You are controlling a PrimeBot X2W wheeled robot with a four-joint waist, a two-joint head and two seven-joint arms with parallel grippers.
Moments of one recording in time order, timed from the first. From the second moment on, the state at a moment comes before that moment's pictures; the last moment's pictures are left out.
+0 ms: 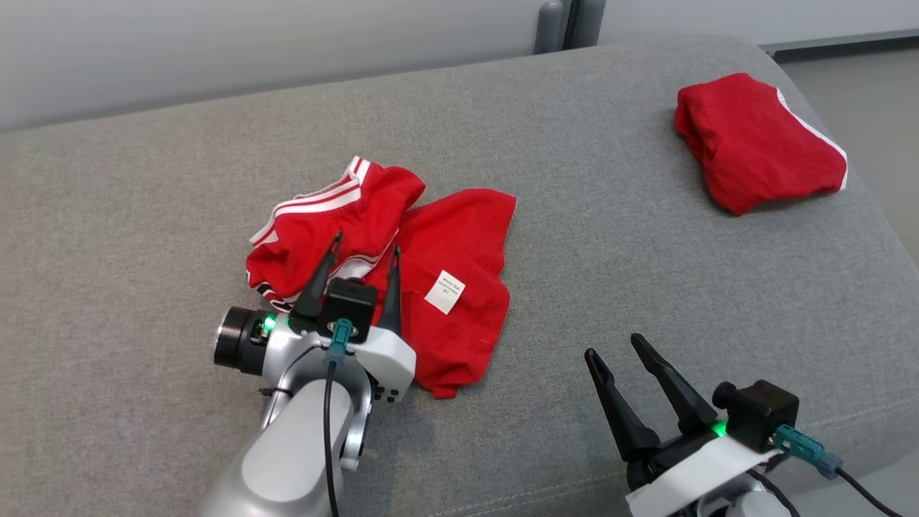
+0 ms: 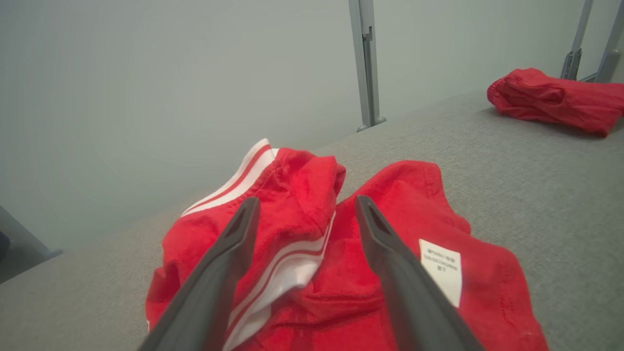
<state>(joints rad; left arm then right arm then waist) -0.52 0.04 -0.55 0.66 -0.20 0.31 -0.26 -0.14 -0.16 0.45 0.23 0.52 0.13 -0.26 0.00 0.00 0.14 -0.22</state>
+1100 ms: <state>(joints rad) -0.73 0.04 -0.64 0.63 -0.28 0.33 -0.26 -0.56 -0.07 0.76 0.67 1.12 0.13 -0.26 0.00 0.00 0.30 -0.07</state>
